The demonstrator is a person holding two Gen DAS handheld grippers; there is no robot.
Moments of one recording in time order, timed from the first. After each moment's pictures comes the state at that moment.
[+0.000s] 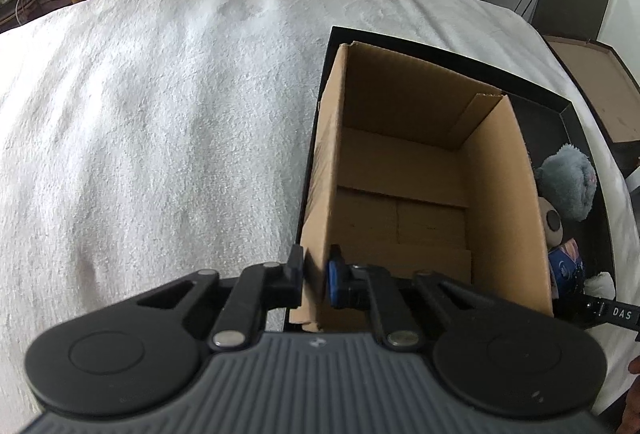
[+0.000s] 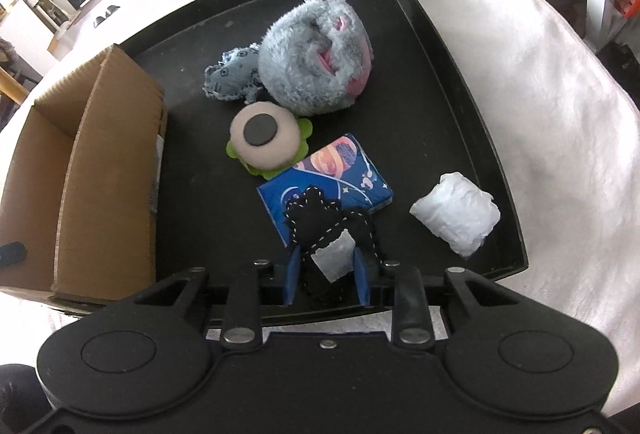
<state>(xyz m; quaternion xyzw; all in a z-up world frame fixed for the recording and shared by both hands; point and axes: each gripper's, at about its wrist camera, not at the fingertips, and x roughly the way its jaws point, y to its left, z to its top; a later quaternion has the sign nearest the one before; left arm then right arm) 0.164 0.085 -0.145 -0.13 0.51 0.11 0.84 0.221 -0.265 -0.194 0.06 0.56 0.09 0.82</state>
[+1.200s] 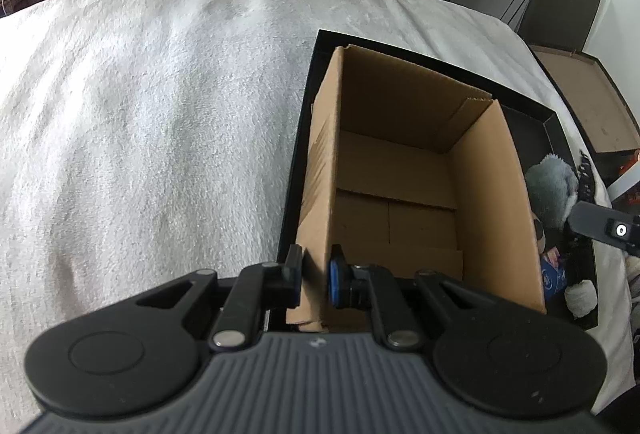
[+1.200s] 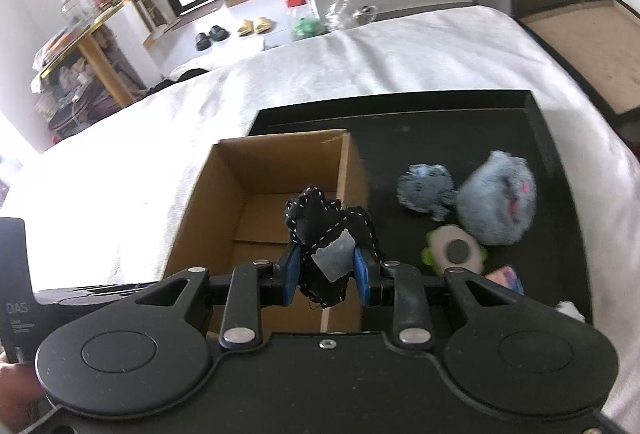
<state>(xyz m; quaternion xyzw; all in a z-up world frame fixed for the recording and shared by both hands) 0.168 0.091 -0.148 -0.16 0.50 0.08 0.84 0.214 -0.150 -0.086 0.02 0.47 0.22 0.85</state>
